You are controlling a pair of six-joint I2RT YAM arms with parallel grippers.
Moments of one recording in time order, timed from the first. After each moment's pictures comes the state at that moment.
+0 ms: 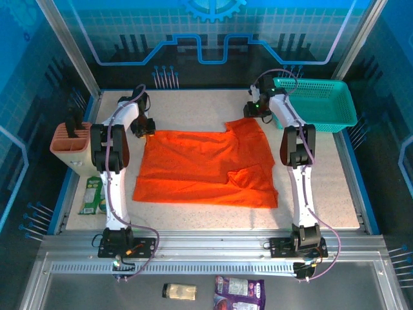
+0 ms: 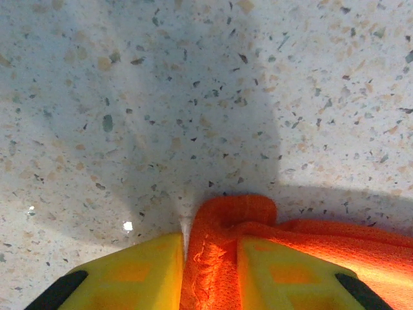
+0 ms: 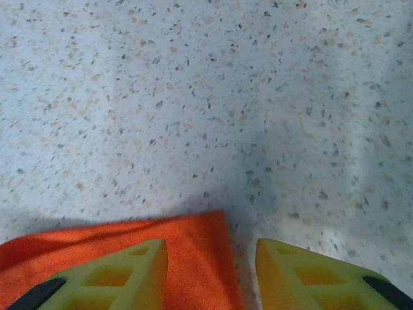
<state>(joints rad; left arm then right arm) 0.05 2.32 1.89 -0.97 0.00 -0.27 0.13 2.59 2.38 -0.91 -0.21 0.03</state>
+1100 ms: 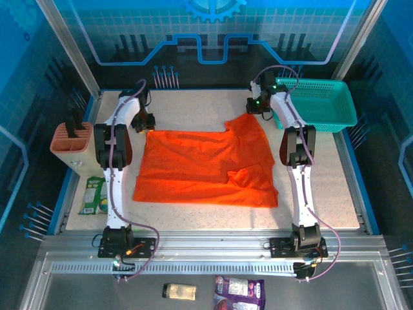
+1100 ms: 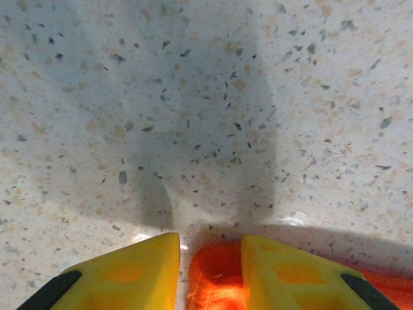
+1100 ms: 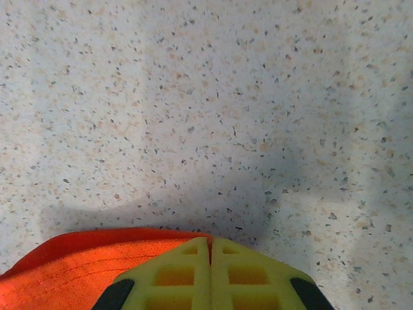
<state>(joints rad) 0.05 2.43 2.11 -1.09 -0.03 -0.26 0.12 2.58 2.44 -0.94 -0.26 0.02</state>
